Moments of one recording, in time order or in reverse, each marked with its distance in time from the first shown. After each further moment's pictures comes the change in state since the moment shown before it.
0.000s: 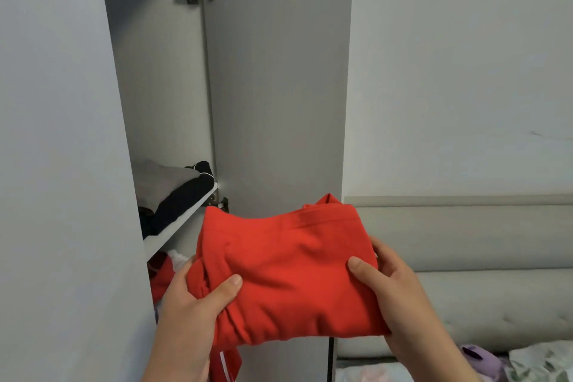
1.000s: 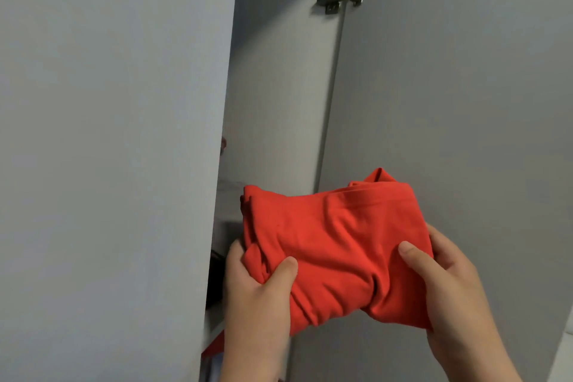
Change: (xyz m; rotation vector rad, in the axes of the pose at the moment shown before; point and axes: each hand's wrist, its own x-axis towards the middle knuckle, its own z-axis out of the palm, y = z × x) left_hand 0.164 0.005 0.010 -0.027 0.442 0.287; right_hand 0.209 0.030 0.139 0.033 -0.261 -0.265
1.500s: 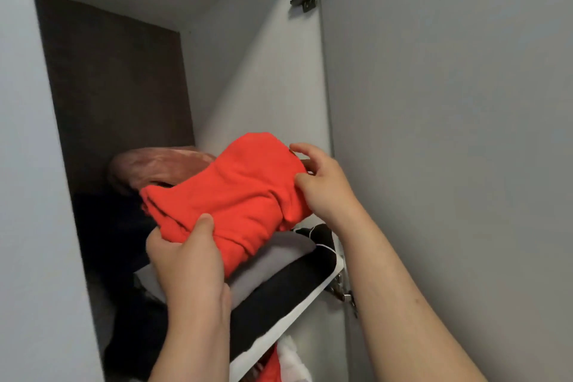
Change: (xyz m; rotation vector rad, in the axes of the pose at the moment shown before) left_hand 0.121 0.025 0.028 0.065 0.565 0.304; right_hand 0.185 0.032 0.135 -0.006 -0.384 -0.113
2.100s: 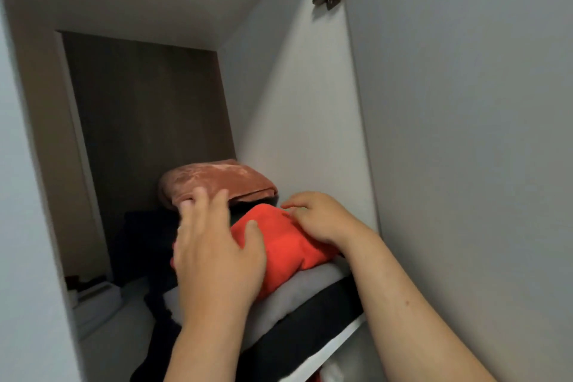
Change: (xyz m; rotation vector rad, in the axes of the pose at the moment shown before) left_hand 0.002 0.026 0.011 1.172 -0.201 0.637; right_hand 0.057 0.066 0.041 -0.403 -0.427 -0.129
